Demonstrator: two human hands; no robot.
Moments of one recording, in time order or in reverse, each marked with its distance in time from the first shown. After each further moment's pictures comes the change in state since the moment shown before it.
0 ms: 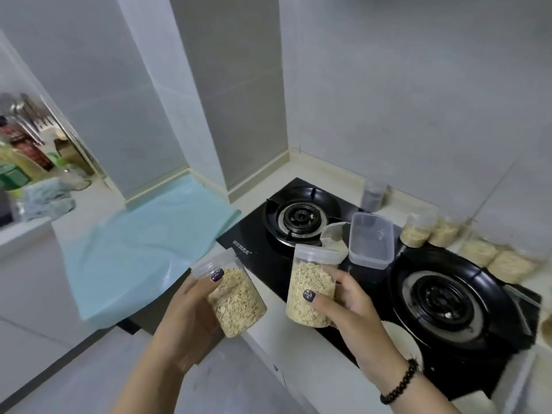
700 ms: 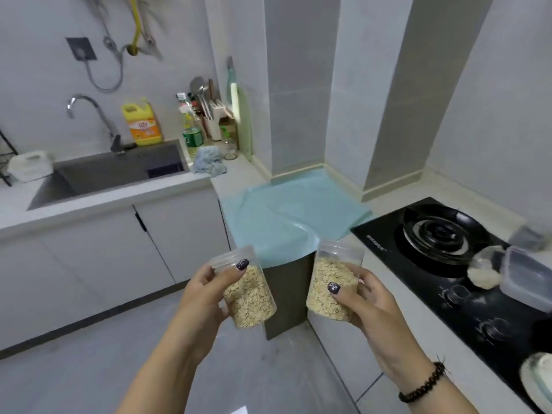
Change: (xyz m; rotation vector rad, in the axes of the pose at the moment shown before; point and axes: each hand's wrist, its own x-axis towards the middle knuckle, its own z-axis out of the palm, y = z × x) left_hand -0.191 0.054 -0.246 0.010 0.421 0.227; right_hand -0.080 0.055 0.264 -0.077 -0.317 -0.010
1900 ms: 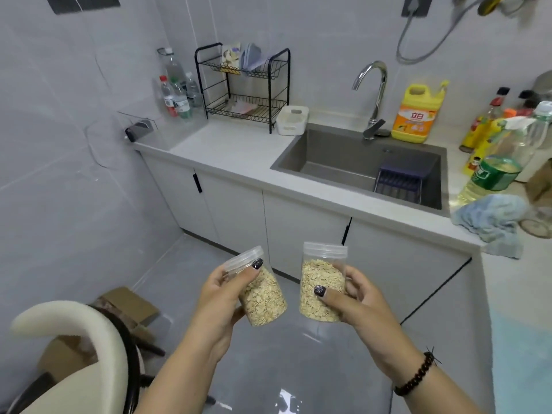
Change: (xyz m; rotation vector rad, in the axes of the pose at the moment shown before) left_hand 0.165 0.106 -0.364 -0.309 0.962 0.095; right_hand 0.313 0.079 0.475 -0.263 -0.906 0.277
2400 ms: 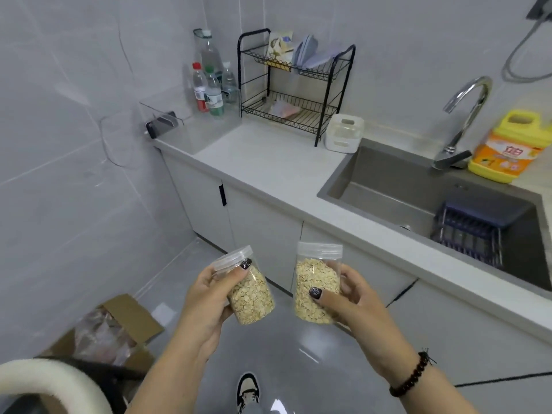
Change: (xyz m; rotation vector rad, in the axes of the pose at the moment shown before) left_hand 0.220 0.082 -0.084 -0.097 0.111 -0.020; right_hand 0.229 -0.033 0.121 -0.070 -0.118 0.063
